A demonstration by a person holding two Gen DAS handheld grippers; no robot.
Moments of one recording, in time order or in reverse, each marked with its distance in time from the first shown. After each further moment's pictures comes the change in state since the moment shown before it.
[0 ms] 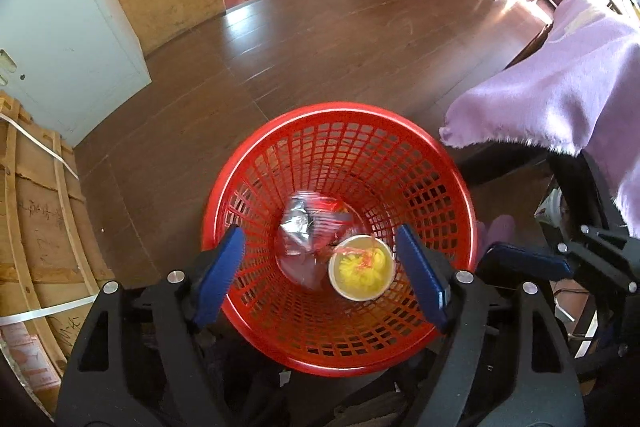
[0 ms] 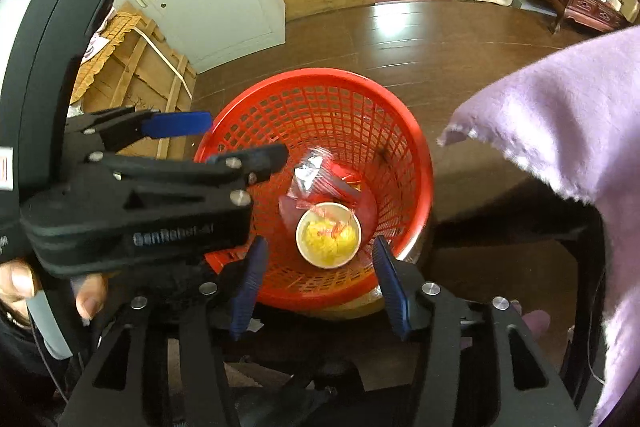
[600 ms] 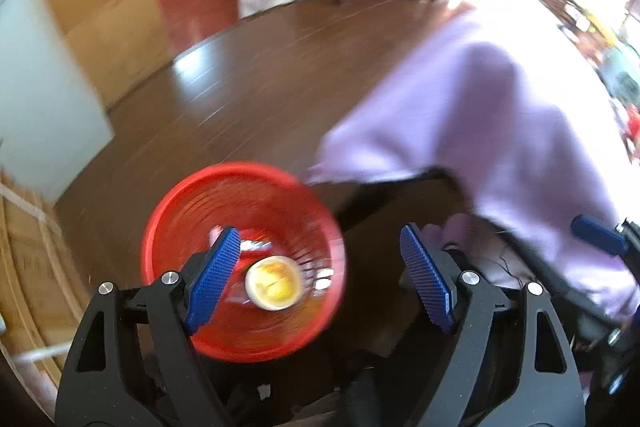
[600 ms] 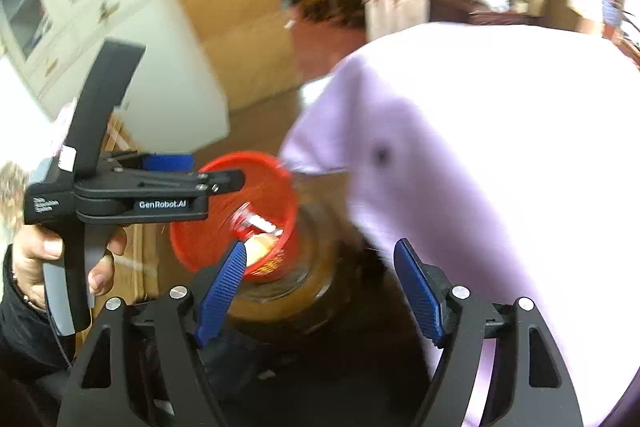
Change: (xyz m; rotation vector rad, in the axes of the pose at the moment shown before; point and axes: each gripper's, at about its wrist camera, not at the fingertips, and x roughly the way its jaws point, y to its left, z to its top) left arm -0.075 -0.115 0.014 0.191 -0.107 -0.118; right arm -0.169 -0.074 -0.100 0.209 -0.356 -0.167
